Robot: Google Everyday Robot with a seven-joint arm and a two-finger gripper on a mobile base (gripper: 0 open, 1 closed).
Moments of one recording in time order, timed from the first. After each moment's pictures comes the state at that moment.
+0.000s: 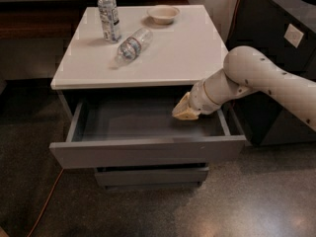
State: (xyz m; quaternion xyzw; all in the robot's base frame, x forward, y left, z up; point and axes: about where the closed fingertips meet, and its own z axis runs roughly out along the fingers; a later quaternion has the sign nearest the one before) arm 0.604 -0.086 0.737 -0.63 0.71 0.15 0.29
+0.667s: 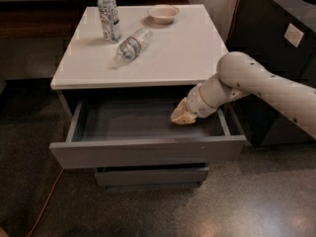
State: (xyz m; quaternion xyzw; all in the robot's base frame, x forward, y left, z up) arm 0.610 -0.087 0.709 -0.63 0.71 0.15 0.27
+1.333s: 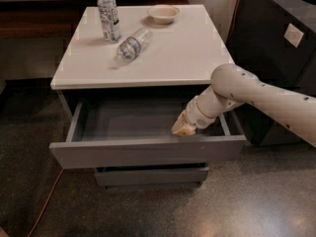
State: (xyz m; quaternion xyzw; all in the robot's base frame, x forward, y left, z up) arm 0.589 -0.086 0.668 -0.63 0.73 0.16 0.22
